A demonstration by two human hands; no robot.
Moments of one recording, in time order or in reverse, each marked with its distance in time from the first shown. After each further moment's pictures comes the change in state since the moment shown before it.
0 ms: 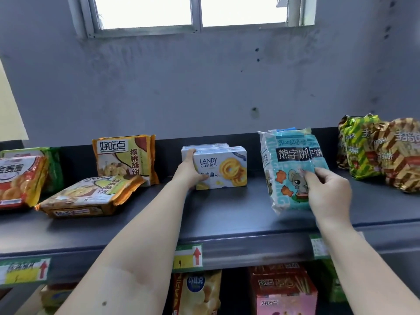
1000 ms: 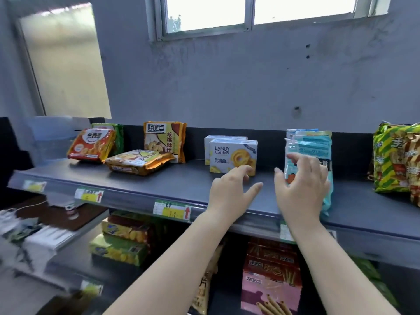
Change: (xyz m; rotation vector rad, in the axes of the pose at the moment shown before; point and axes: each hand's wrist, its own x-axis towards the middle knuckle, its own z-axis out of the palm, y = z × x) left_hand -0.181 0.107 0.062 0.188 0.280 0.212; right_hand -0.021 -0.018 -0.027 -0.228 -0.108 -0.462
